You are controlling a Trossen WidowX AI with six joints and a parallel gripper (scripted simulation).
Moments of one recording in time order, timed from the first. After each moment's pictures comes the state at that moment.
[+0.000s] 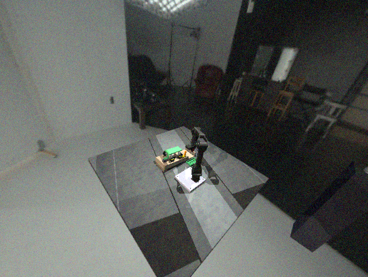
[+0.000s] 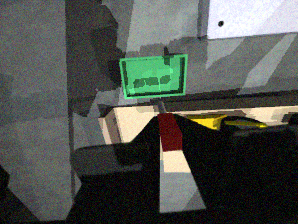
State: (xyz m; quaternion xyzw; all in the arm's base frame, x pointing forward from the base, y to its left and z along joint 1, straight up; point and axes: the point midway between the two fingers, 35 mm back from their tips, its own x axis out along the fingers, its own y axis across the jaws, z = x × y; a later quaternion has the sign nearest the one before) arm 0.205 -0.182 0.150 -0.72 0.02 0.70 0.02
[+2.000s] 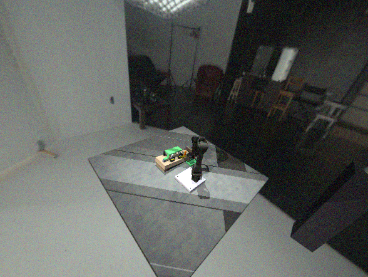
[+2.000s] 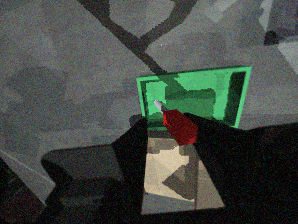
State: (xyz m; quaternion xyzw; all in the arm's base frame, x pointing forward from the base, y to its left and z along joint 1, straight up) arm 0.182 -0.203 0.067 -0.71 0.11 0.70 -0.03
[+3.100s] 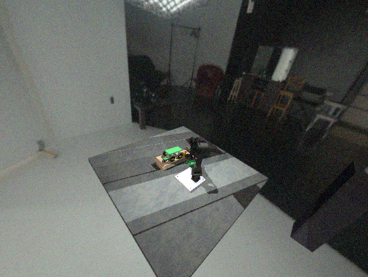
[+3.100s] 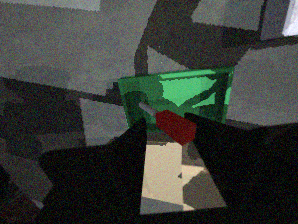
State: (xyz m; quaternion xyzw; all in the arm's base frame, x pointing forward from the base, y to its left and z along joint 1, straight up) arm 0.186 -0.183 0.057 -0.71 0.11 0.70 -0.03
